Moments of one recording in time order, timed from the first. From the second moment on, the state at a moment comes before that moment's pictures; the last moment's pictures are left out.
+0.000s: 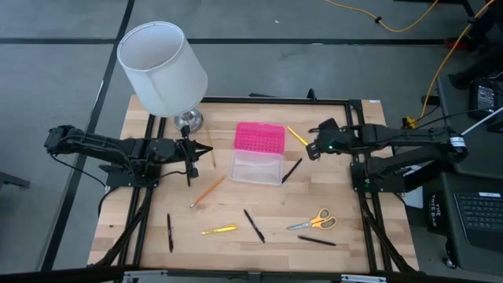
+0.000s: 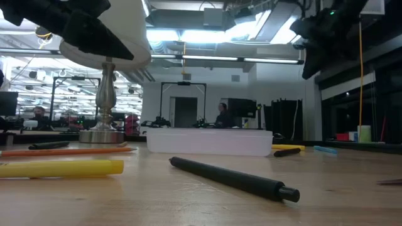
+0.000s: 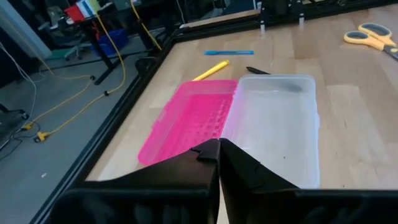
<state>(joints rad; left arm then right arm) -0.08 0.72 0.42 -0.08 -0.43 0.12 -0.07 1.08 0.94 -0.98 0.44 0.94</state>
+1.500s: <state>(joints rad) -0.08 0.72 0.42 -0.07 -0.43 0.12 -0.30 1.26 0.78 -0.94 0.27 1.13</state>
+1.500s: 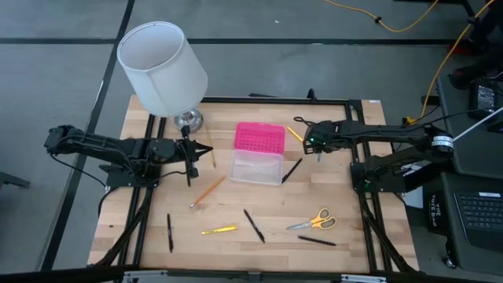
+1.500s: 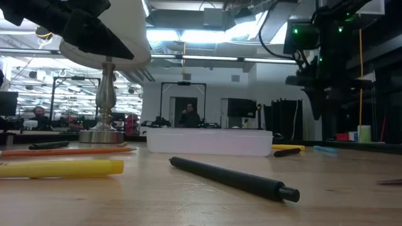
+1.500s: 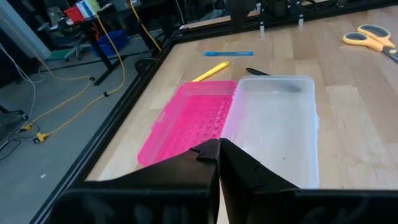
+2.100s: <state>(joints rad) -0.08 0.72 0.42 -0.07 -0.43 0.12 -0.38 1.27 0.64 -0.78 0.26 1.17</state>
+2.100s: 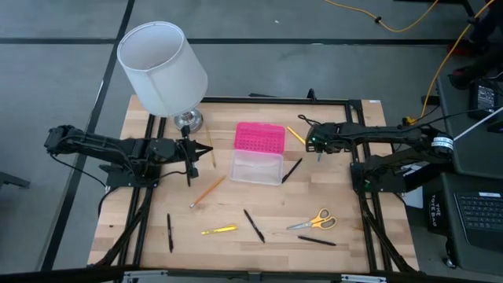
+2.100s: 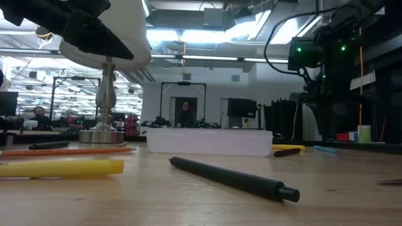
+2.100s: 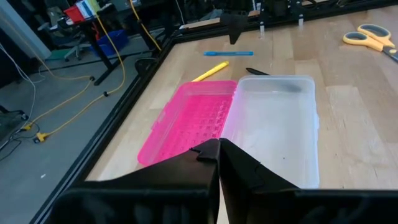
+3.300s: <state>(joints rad) -0.08 0.72 0.42 -0.07 -0.43 0.12 -0.46 1.43 0.55 -0.56 0.31 1.12</state>
